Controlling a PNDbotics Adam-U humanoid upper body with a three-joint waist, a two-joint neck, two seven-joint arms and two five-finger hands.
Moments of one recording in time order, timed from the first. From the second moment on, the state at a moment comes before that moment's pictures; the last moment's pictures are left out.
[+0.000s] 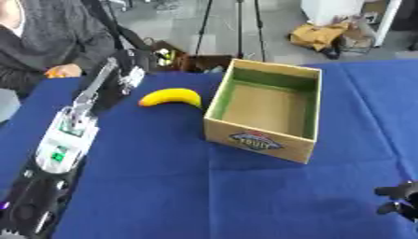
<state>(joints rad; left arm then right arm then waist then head) -0.61 0.48 0.10 -1.41 -0.24 -0.23 -0.17 -0.13 -0.29 0.13 -1.77 -0.39 0.05 0.19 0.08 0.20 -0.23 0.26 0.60</state>
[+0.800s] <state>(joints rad) -0.97 0.49 0.04 -0.76 -0.98 -0.38 0.07 -0.13 -0.29 0.16 -1.76 -0.38 0.06 0.22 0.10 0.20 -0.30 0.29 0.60</state>
